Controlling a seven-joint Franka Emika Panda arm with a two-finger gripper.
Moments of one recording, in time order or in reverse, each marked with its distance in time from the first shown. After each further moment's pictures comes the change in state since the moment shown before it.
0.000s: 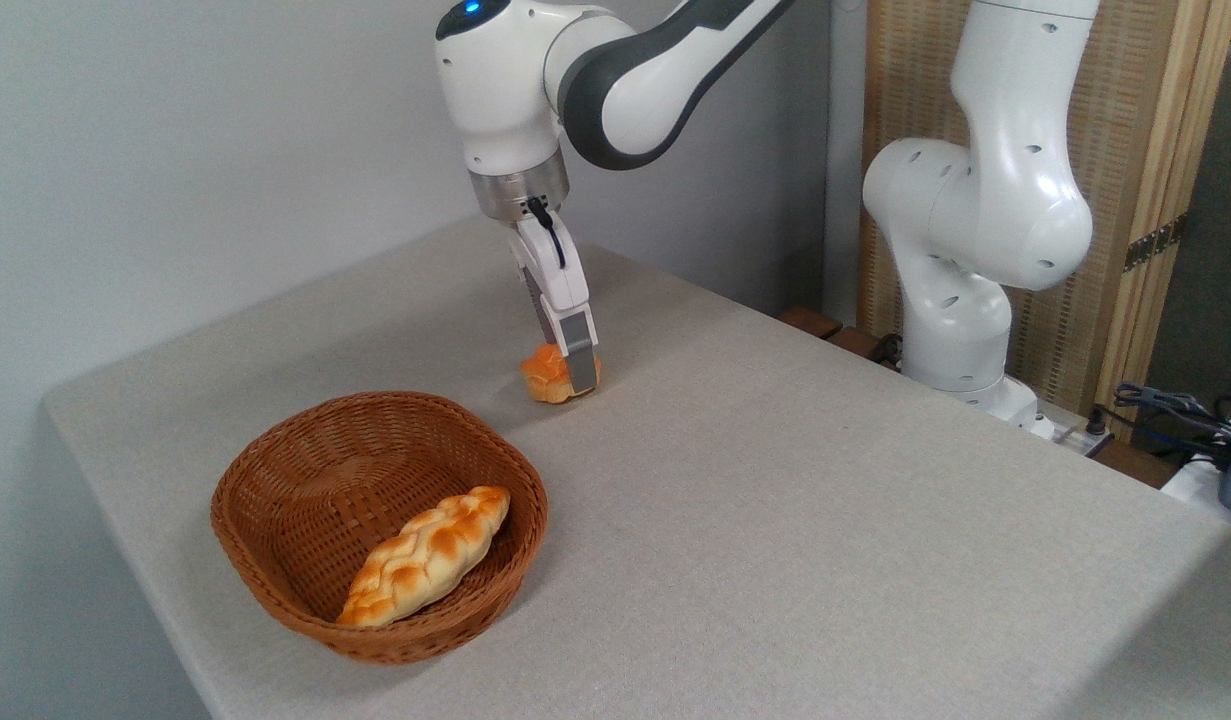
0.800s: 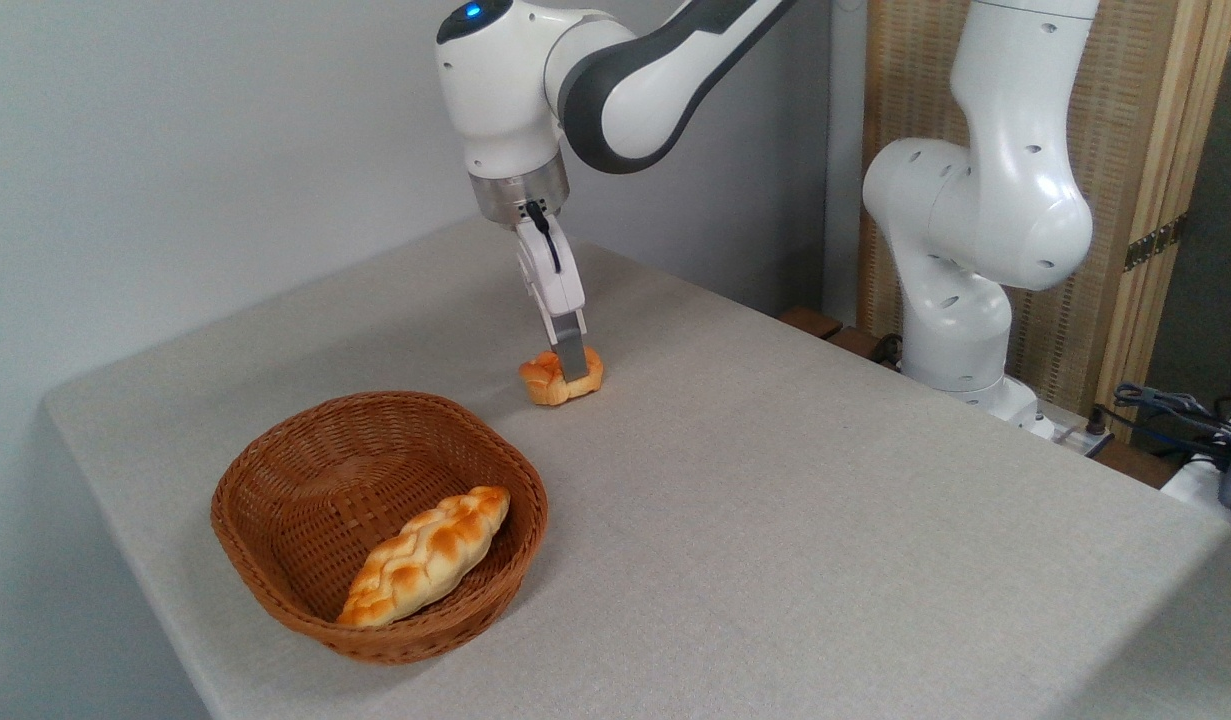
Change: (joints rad) arm 0.000 0.004 -0.002 -0.004 0.000 0.010 0.041
